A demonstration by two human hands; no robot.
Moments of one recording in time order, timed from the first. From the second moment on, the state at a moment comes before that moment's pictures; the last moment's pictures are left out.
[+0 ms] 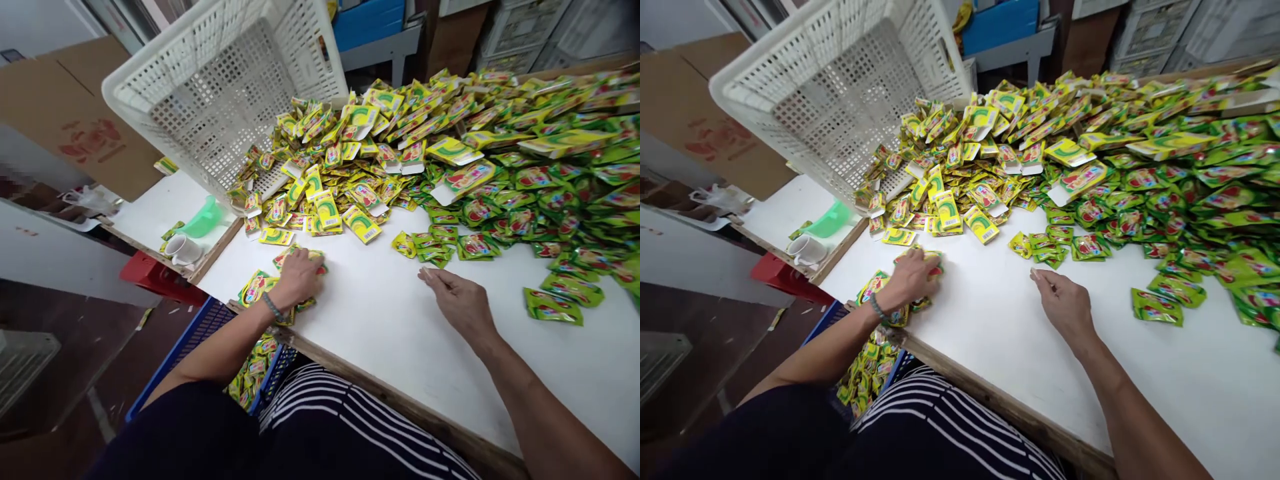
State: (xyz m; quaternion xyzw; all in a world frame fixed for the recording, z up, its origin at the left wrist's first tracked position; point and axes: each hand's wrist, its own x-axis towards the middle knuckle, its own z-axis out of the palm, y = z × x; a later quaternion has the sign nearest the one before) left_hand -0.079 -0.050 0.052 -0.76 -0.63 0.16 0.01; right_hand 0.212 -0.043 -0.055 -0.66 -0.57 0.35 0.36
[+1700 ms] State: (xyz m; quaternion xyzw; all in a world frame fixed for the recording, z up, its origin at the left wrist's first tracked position) left_hand 0.005 -0.011 0.003 -0.65 -0.61 -0.19 -0.41; right_hand 0.215 -0.022 -0.061 -0.60 -0.52 0.41 0.46
